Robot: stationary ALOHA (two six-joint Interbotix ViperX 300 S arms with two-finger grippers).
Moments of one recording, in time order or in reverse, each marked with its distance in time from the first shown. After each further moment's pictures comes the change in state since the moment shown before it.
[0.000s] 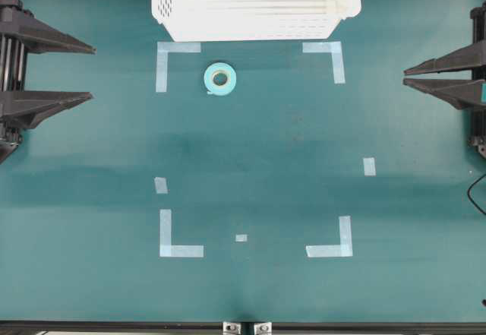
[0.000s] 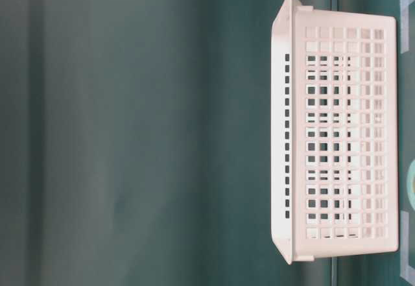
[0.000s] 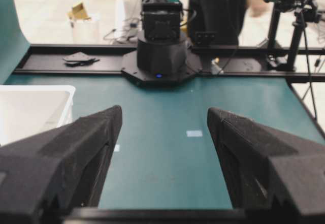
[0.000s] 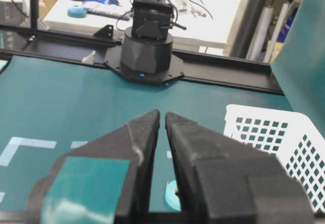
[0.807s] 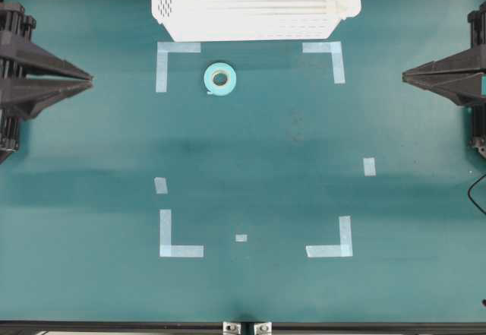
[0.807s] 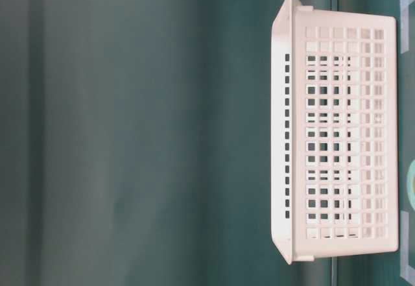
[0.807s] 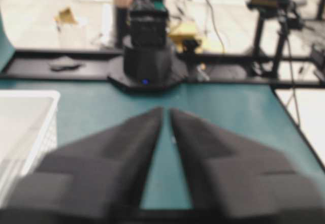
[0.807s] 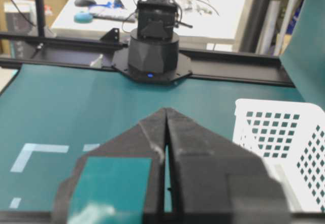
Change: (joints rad) left arm -0.035 0.011 -0.008 -0.025 -0.018 -0.002; right arm -0.002 0.000 0.011 -0.002 -0.008 0.071
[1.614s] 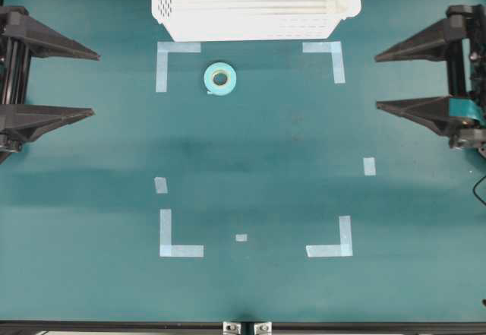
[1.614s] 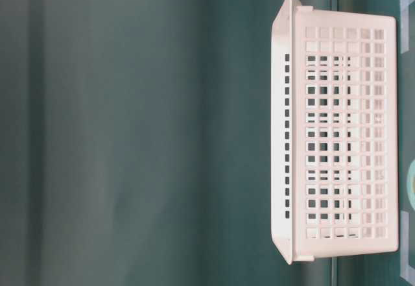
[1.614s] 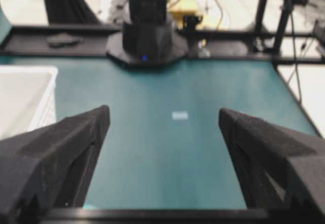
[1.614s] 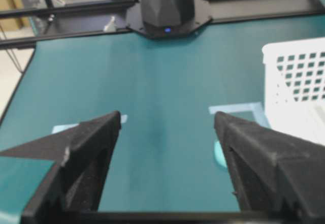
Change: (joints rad) left arm -0.002 0.000 0.005 -0.002 0.080 0.002; right arm 0.002 0.163 -0.135 0.003 0.161 0.224
